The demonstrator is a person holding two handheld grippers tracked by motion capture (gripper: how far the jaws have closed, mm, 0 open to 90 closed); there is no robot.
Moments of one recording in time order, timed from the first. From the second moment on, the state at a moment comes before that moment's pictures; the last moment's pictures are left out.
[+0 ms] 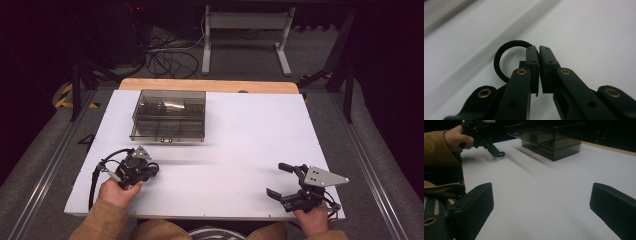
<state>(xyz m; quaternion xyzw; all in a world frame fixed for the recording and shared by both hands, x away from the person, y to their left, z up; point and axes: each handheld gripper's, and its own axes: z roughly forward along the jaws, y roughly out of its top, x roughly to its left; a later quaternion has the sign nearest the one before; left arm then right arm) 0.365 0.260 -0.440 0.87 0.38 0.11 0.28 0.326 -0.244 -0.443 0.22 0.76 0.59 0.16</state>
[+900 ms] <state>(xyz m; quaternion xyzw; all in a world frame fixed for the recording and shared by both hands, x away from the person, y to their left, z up) 0.351 0.277 -0.417 0.83 0.37 0.12 0.39 0.327 -0.245 -0.444 0.22 0.76 0.59 0.15</state>
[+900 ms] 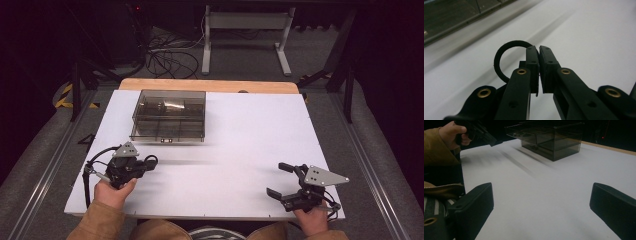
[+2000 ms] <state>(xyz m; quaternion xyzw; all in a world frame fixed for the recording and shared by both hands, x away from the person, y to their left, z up) 0.334 0.300 -0.402 0.75 0.31 0.13 0.56 0.327 -0.245 -0.444 0.22 0.76 0.59 0.15</state>
